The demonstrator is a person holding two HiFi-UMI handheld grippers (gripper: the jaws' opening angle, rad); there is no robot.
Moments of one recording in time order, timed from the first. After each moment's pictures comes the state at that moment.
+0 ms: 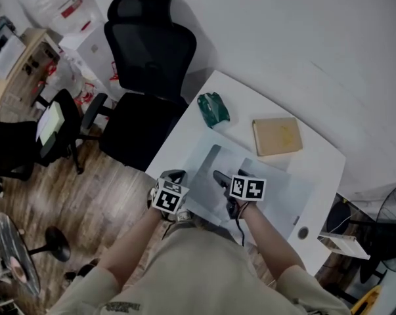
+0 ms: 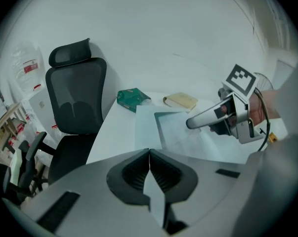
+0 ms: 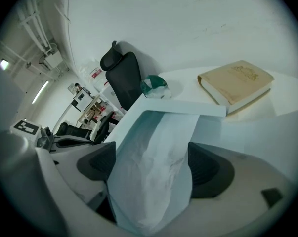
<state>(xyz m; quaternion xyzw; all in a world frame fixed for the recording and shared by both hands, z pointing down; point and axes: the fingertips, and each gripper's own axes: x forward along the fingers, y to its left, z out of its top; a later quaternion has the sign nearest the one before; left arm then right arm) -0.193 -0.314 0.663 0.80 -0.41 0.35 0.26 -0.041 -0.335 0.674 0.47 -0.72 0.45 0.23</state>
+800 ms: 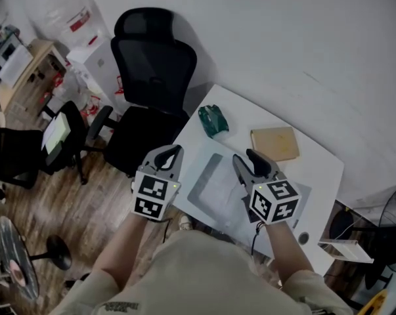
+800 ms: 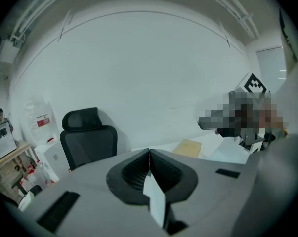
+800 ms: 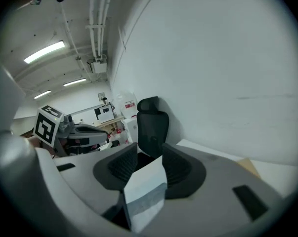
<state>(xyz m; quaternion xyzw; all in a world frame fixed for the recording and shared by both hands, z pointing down) -0.200 -0.364 0.427 0.85 -0.48 0.20 0.08 -0.044 -0.356 0.417 0.46 -0.85 0.20 0.13</state>
